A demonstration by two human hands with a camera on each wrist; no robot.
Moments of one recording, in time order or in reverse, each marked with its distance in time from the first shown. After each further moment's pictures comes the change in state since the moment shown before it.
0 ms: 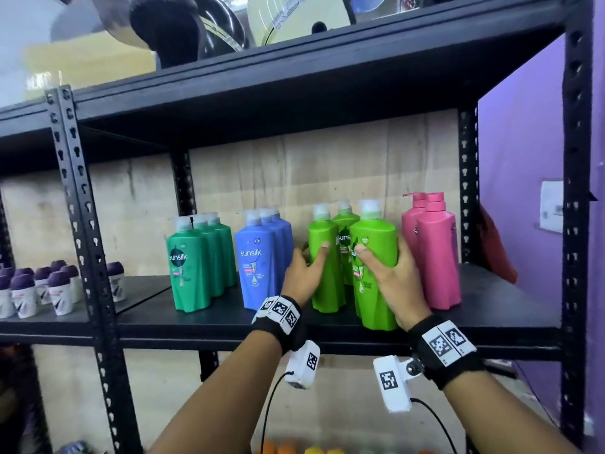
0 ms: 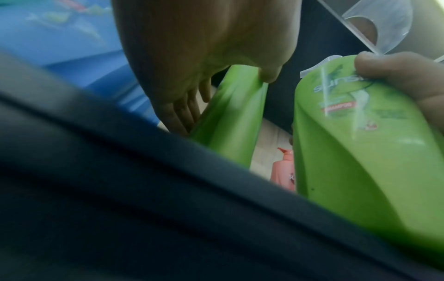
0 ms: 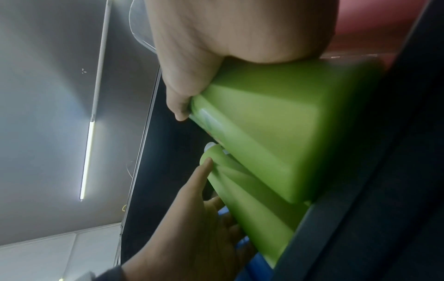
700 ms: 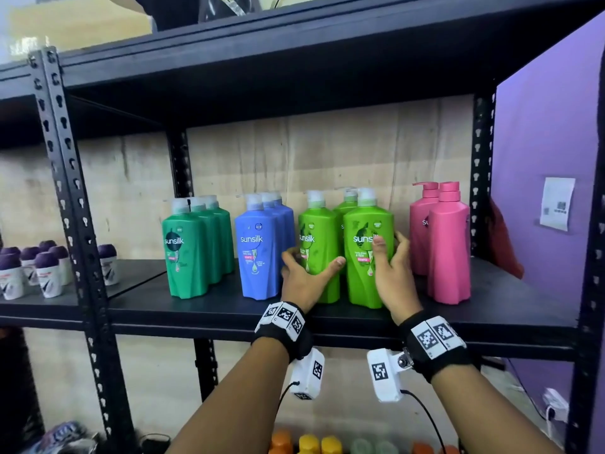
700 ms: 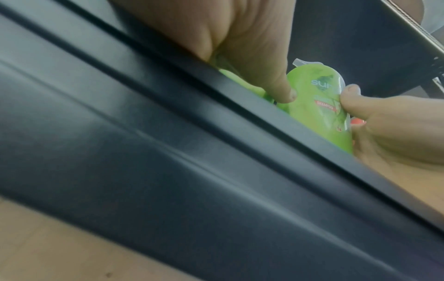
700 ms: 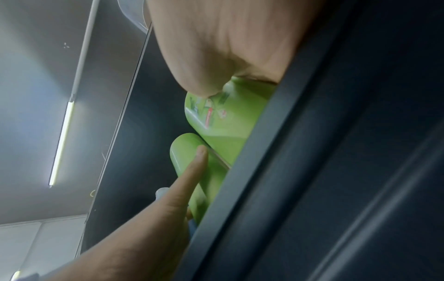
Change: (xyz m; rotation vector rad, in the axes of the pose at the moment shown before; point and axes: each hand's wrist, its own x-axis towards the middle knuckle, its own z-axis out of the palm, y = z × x) left_hand -0.012 -0.042 0.007 -0.025 0.061 -0.030; right_hand 0.007 0.051 0.014 -0.264 0.035 0.086
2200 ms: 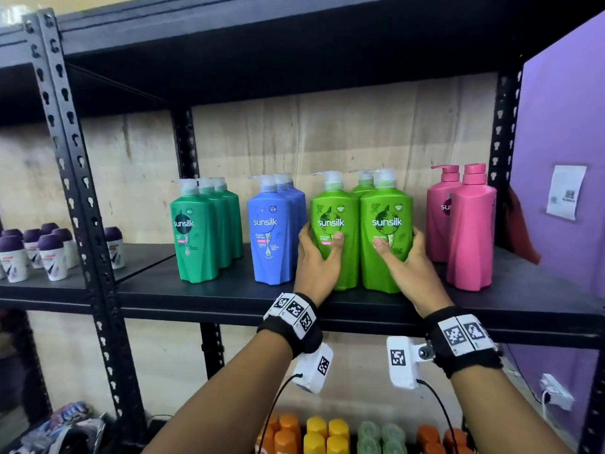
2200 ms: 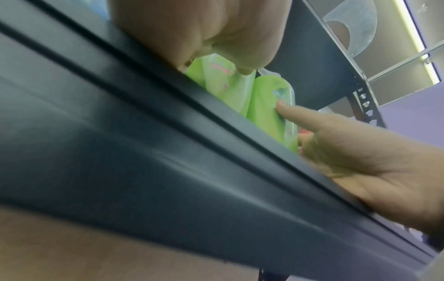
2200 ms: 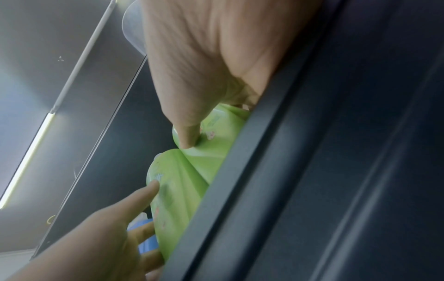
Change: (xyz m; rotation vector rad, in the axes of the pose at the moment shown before) left_hand -0.004 0.004 -0.007 -0.035 0.039 0.162; right_hand -0.013 0.004 -0.004 -0.102 -0.119 0.095
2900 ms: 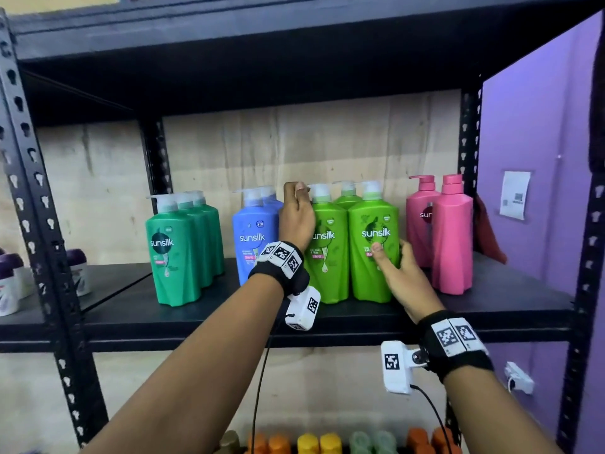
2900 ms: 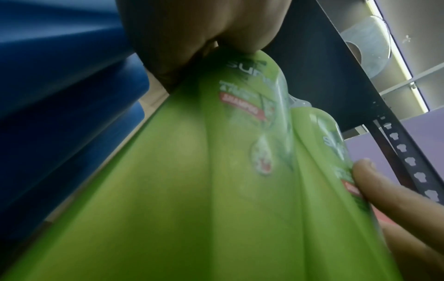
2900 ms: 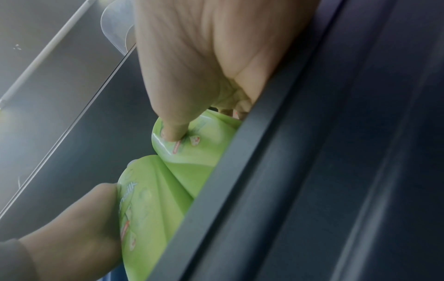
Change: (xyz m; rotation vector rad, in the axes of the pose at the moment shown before) left_hand 0.103 0.044 -0.008 -0.116 0.065 0.127; right_hand -0.002 -0.005 -0.001 0.024 0.024 0.096
